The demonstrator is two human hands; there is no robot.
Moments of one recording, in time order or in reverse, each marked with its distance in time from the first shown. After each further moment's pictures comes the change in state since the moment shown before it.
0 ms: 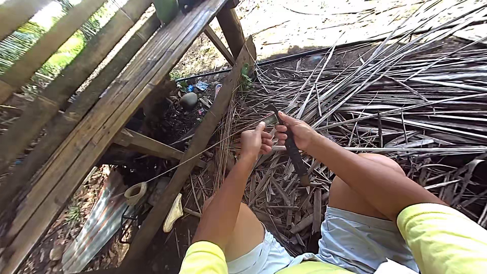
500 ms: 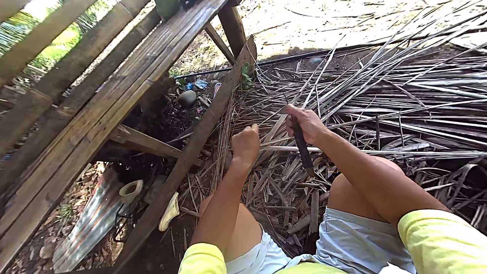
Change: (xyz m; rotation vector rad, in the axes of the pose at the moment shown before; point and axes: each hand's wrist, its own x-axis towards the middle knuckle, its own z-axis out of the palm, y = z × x) left_hand 0.001 0.000 -0.013 1.168 0.150 0.418; right_hand -0.003 -0.022 -0.006 -0.303 0.210 -0.231
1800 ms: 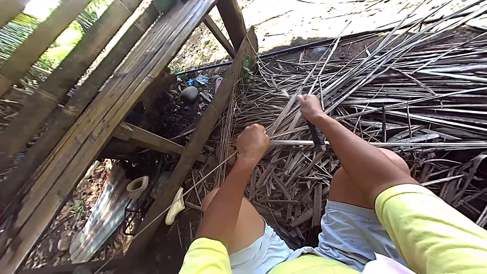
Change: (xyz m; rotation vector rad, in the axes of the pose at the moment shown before) left_hand -0.007 0.019 -0.018 -0.183 -0.270 -0.175; right_hand 0.082 0.016 -0.061 -0.902 0.299 0.048
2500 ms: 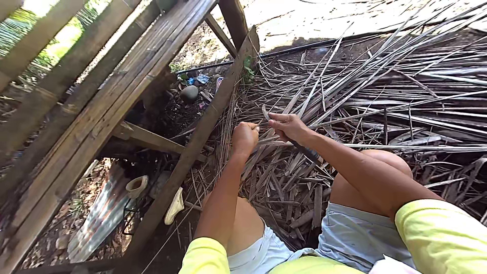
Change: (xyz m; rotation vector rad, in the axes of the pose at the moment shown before) left_hand 0.027 -0.031 0.000 -0.306 0.048 -0.001; right_hand -0.095 -0.036 0.041 0.517 -0.434 -0.285
